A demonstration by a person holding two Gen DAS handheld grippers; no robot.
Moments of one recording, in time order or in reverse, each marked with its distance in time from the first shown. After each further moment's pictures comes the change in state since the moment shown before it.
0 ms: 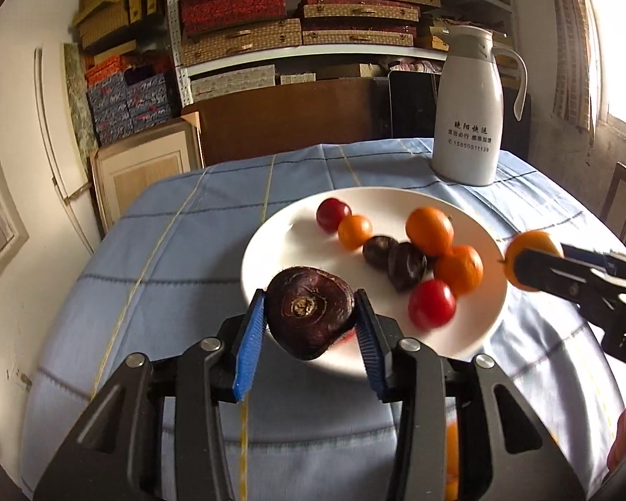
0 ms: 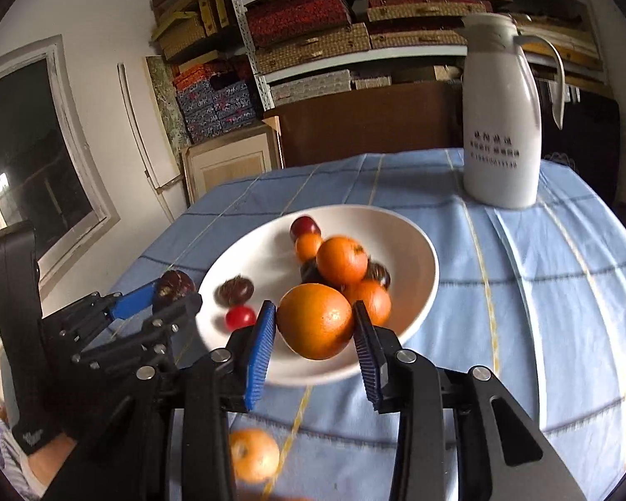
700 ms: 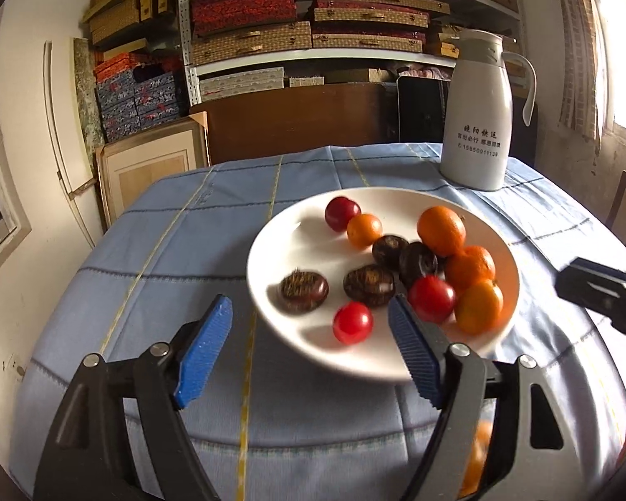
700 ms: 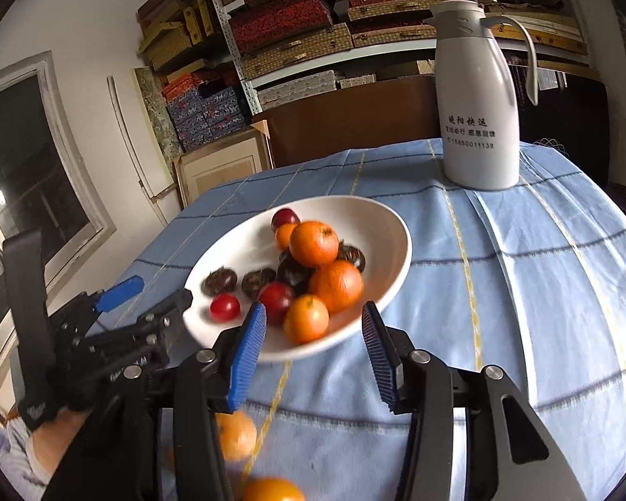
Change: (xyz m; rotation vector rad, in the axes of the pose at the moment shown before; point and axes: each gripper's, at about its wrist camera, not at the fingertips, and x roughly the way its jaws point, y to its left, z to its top) left arm -0.002 0.009 -0.020 -0.040 -0.021 0.013; right arm -0.021 -0.026 -0.028 0.060 -0.005 0.005
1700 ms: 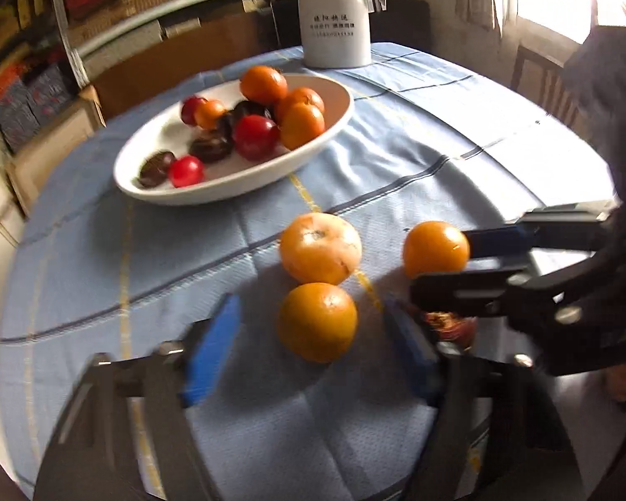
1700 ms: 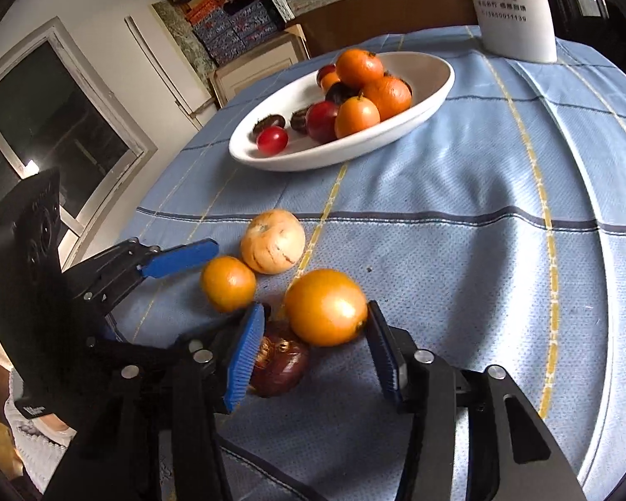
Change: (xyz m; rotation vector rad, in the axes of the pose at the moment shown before) left arm -0.041 -0.063 -0.078 0.264 0.269 -0.297; right arm -0.006 0.013 -0.080 0.036 0.336 0.179
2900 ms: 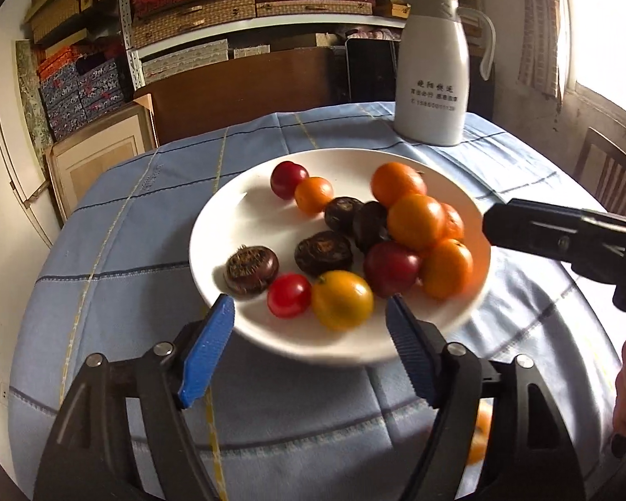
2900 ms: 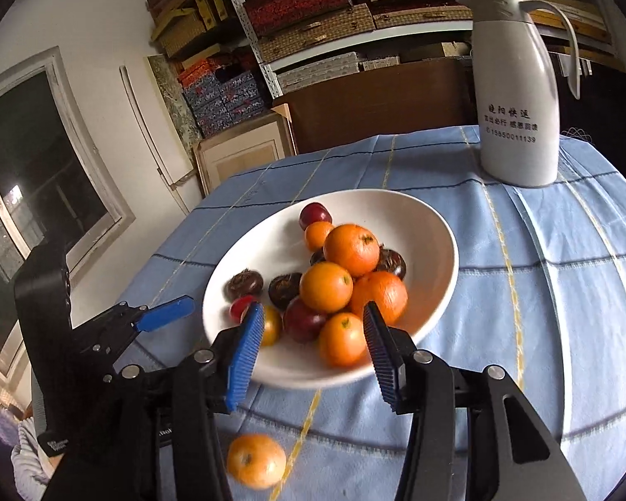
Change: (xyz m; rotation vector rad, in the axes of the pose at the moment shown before) left arm 0.016 0.077 0.072 -0.146 -0.155 0.137; right arm -0.001 0.000 0.110 -0.044 -0.265 -0.094
